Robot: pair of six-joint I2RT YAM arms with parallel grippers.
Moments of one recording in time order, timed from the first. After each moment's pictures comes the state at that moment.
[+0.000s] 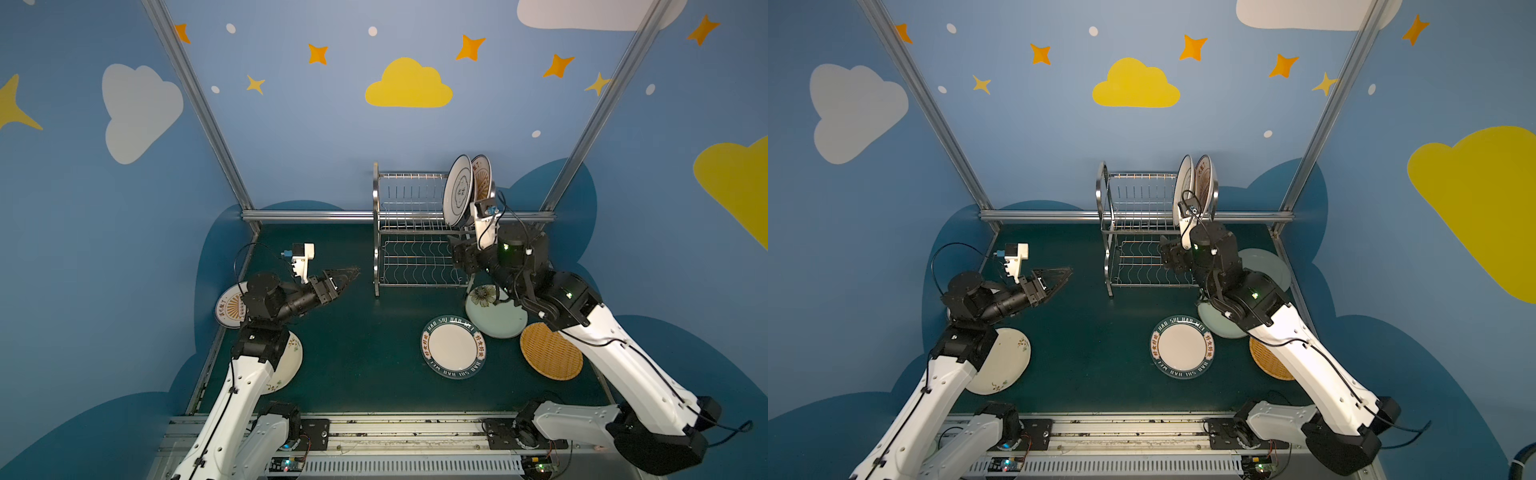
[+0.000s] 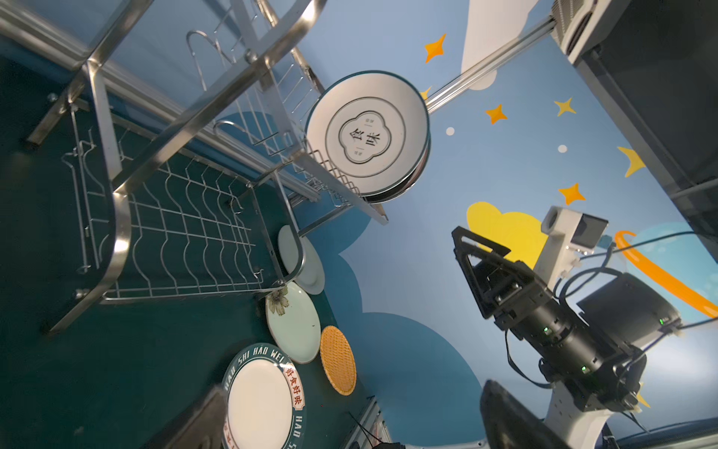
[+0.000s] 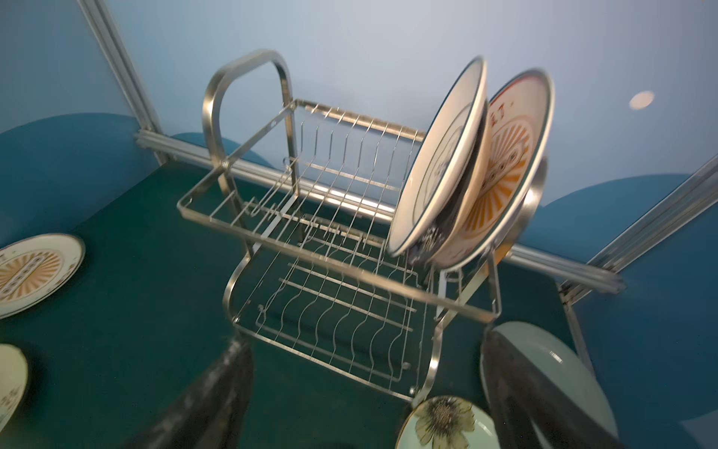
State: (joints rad) left arm -0.12 0.85 0.76 0.01 0.81 -0.95; right arm 0.78 1.18 1.46 -0.62 0.41 0.06
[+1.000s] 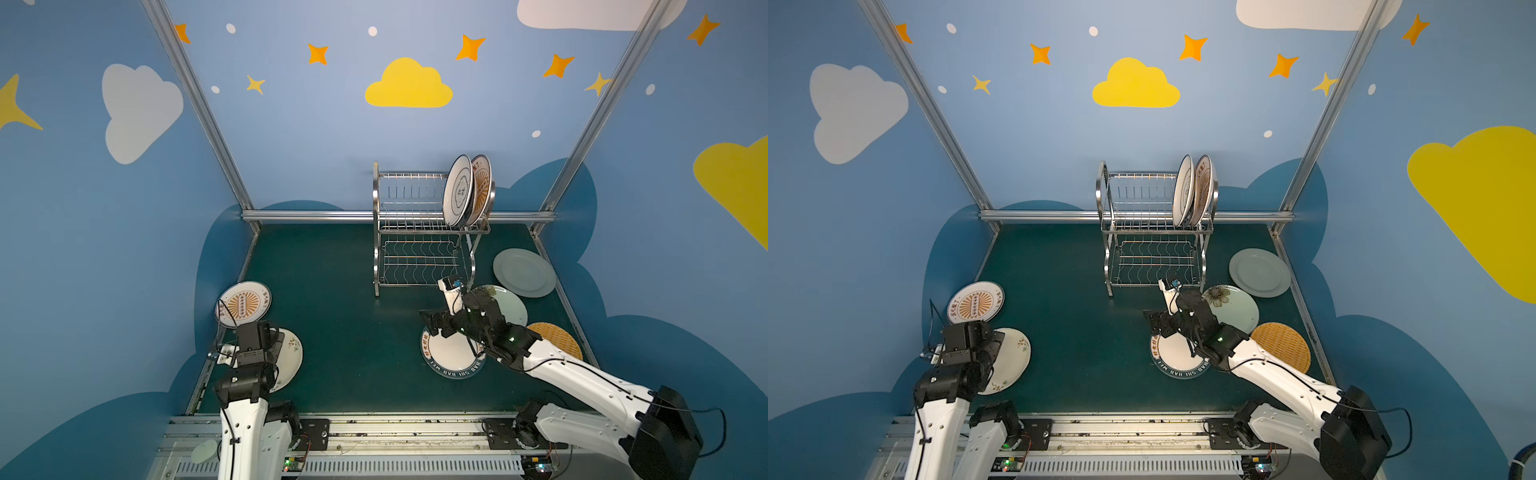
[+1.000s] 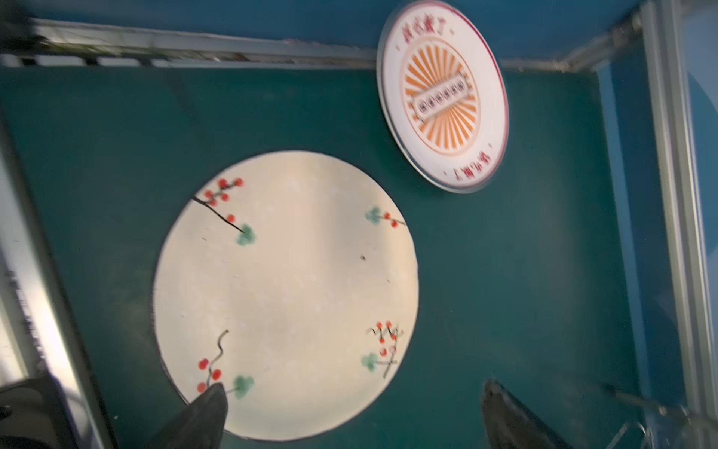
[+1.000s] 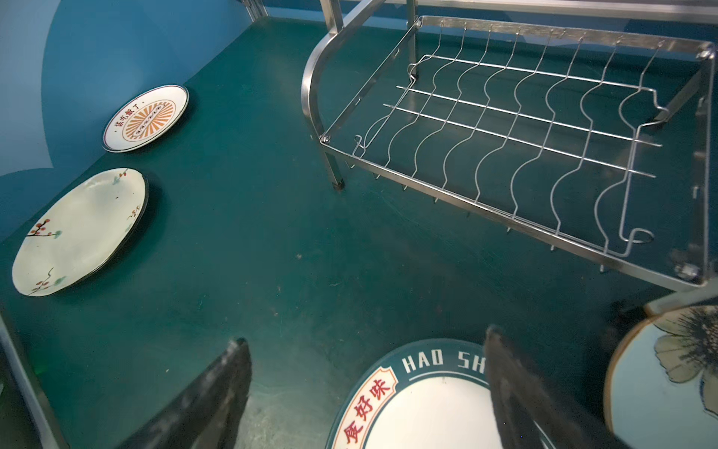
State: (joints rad) left arm 0.25 0.57 0.59 -0.99 -0.28 -1.18; right arm 0.78 1.11 0.68 -0.10 0.03 0.24
